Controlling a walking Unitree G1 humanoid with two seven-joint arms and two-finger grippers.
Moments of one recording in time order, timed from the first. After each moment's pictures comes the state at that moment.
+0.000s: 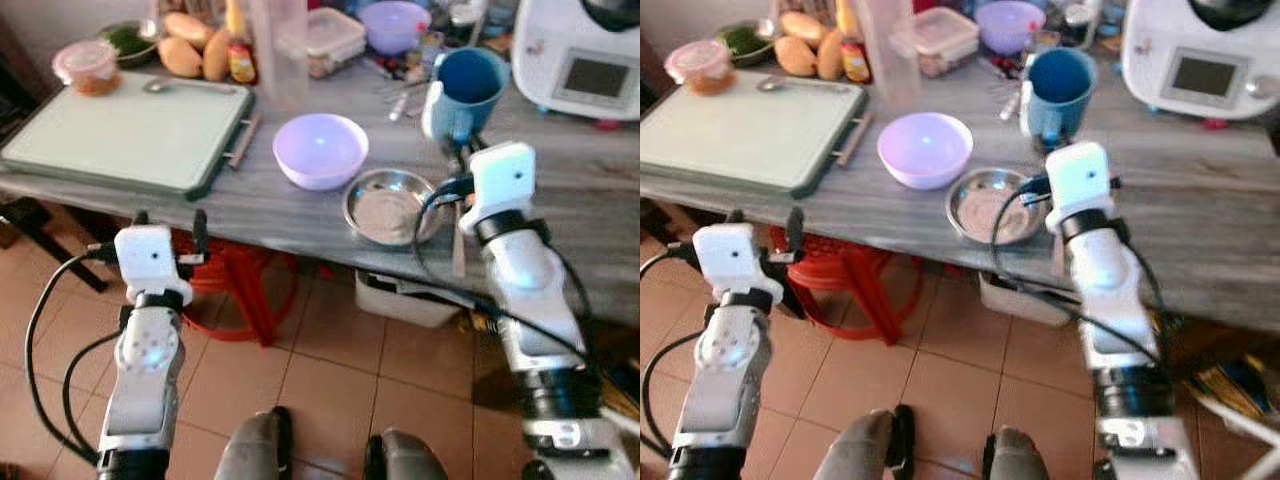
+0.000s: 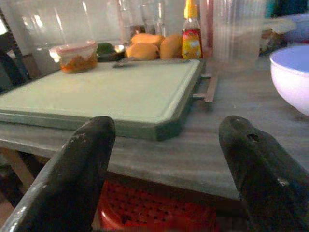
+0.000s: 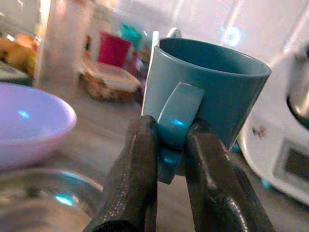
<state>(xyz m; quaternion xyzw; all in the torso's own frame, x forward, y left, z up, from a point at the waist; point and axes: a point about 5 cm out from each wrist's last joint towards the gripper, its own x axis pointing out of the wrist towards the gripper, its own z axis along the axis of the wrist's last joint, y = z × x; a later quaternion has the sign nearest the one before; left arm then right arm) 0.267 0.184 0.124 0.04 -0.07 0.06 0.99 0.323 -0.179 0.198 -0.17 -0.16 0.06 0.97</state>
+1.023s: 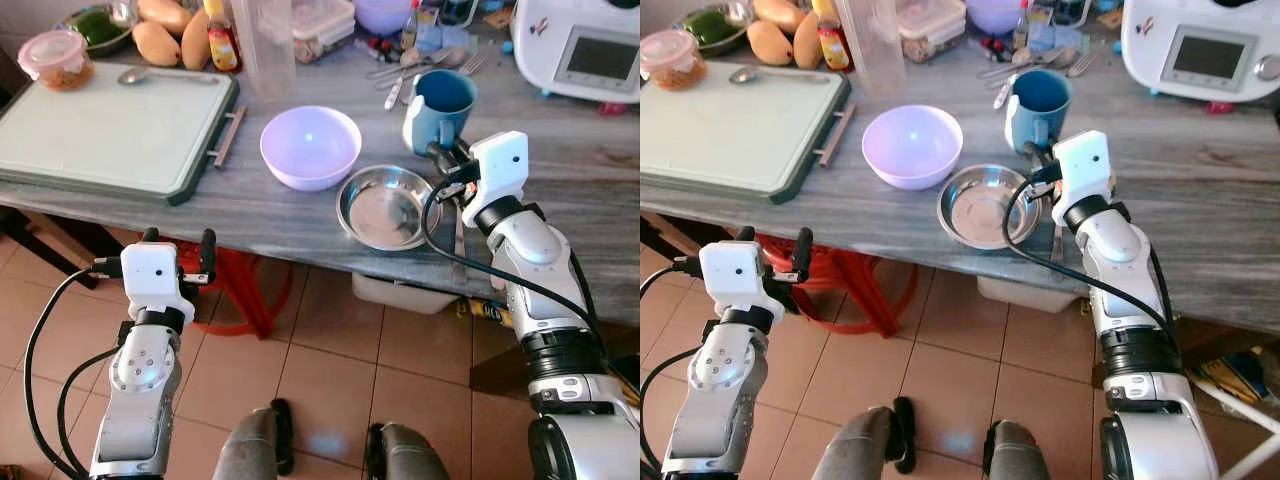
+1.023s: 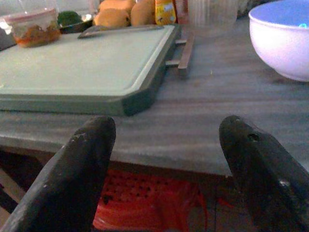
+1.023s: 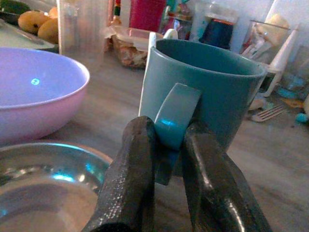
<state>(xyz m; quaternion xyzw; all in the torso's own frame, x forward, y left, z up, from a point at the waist) 0.251 0.181 0.117 0.04 -0.04 0.02 1.00 0.349 -0.186 0.189 -0.13 -0.11 0.17 0.97</state>
